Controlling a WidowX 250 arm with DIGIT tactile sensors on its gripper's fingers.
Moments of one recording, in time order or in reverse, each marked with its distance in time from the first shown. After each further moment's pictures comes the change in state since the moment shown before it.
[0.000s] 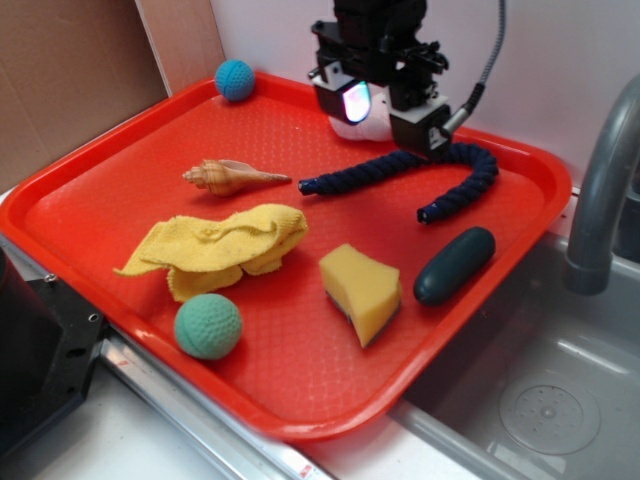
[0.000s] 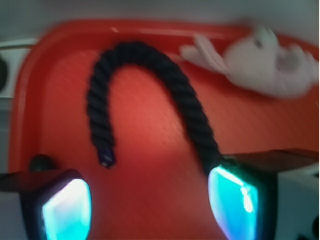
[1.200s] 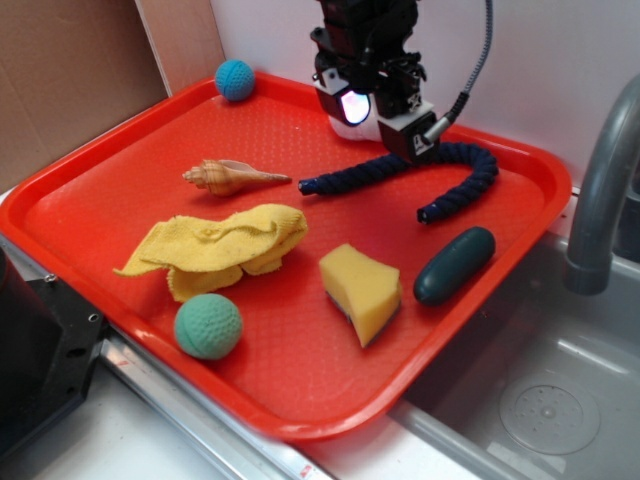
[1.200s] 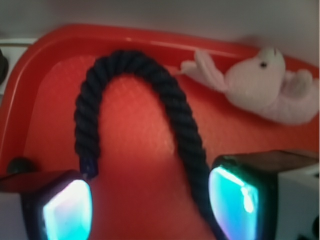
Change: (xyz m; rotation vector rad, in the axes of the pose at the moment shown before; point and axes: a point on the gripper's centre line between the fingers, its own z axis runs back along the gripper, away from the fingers) arm 0.006 0.010 -0.012 -0.010 -0.051 -0.086
